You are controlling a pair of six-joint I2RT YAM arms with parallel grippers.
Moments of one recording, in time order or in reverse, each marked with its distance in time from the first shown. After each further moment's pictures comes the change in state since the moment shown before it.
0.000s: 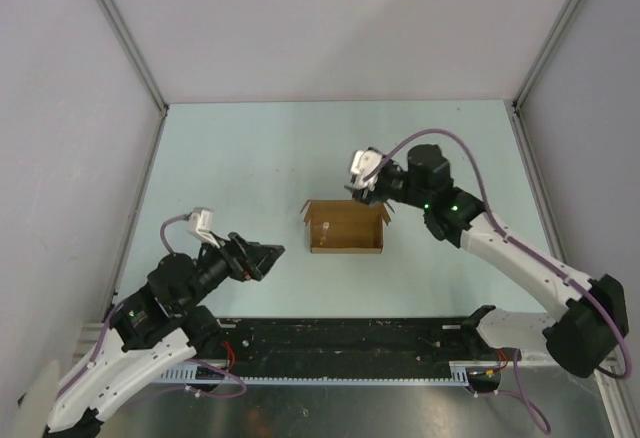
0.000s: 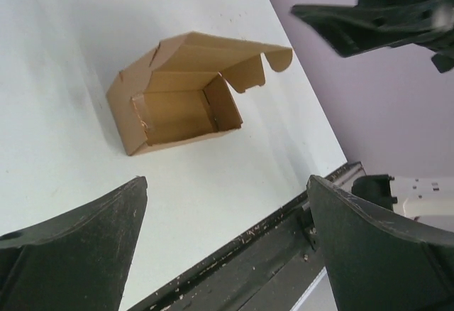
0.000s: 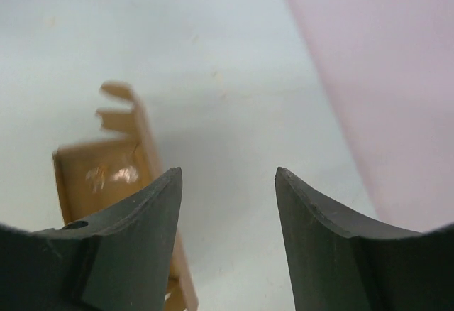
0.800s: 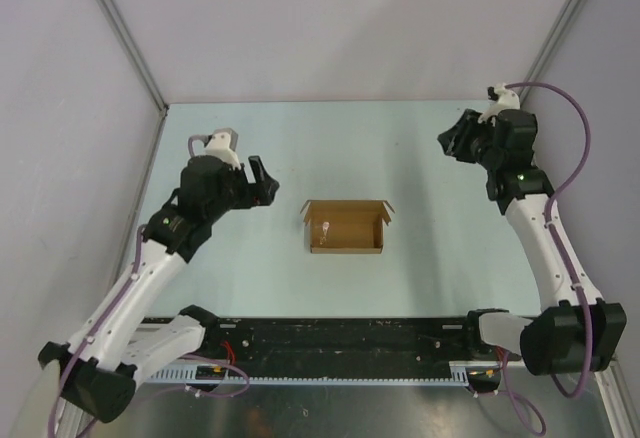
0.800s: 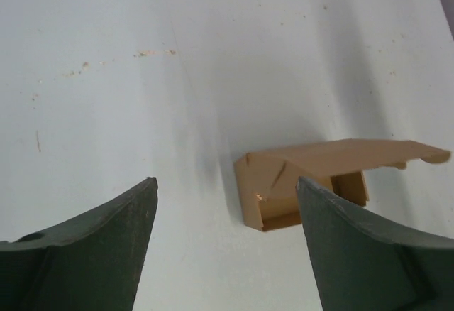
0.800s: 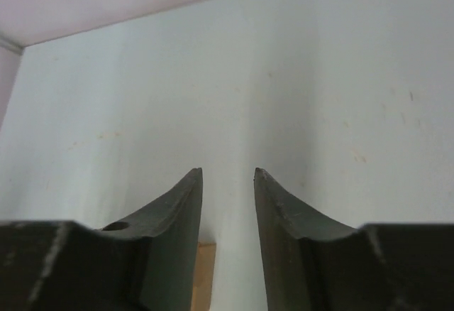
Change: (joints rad) left arm 0.382 0.726 0.444 0.016 0.071 0.342; right arm -0.578 -0.051 0.135 -0.148 0.164 1.016
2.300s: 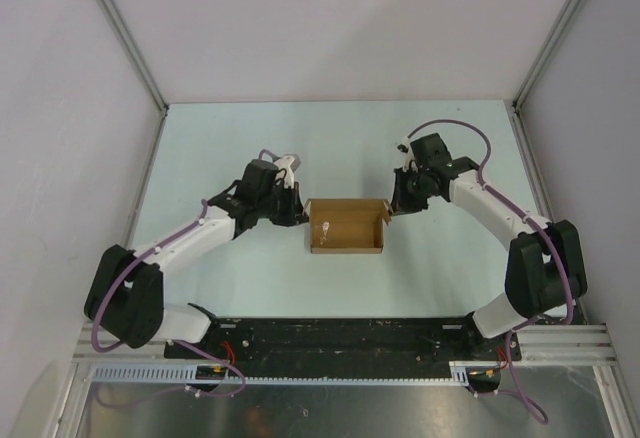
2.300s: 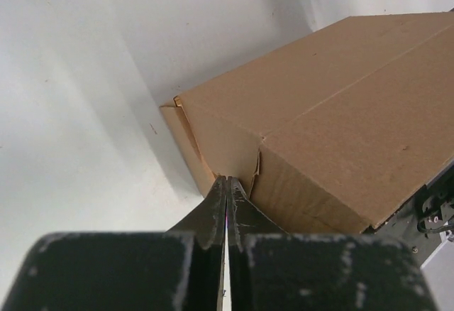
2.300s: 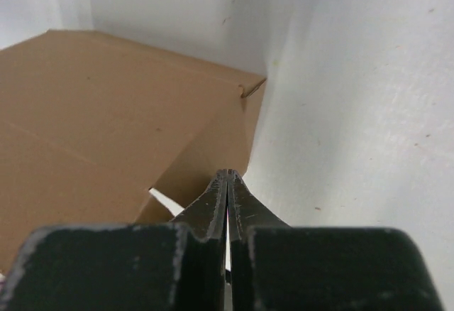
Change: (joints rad) left arm -0.057 0.450 -0.096 0.220 0.358 0.031; right arm 0.263 0.350 0.016 -0.426 -0.078 0.040
